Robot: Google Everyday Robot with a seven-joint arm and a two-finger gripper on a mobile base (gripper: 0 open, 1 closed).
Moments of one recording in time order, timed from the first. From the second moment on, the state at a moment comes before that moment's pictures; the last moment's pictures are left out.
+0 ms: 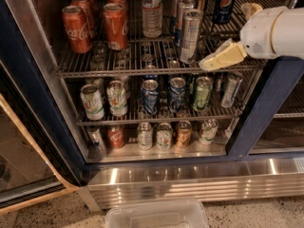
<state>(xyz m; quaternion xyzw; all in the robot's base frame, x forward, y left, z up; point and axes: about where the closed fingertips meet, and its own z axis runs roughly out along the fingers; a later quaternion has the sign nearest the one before) 0.610 -0.178 0.980 -0.44 0.71 0.01 0.55</state>
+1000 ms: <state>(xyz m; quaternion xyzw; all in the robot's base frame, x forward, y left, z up) 0.627 -0.180 0.994 -0.40 0.71 -0.01 0.58</state>
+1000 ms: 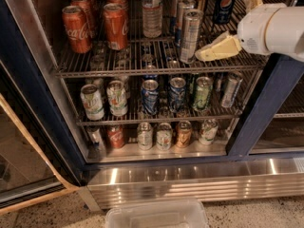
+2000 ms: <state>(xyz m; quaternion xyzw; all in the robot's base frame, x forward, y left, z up) 0.656 -0.196 0.996 -0.27 0.71 0.01 0.65</state>
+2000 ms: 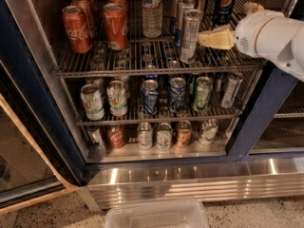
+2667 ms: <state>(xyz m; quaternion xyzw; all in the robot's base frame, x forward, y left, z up) 0.655 -0.210 0.997 -0.24 0.72 0.00 0.65</state>
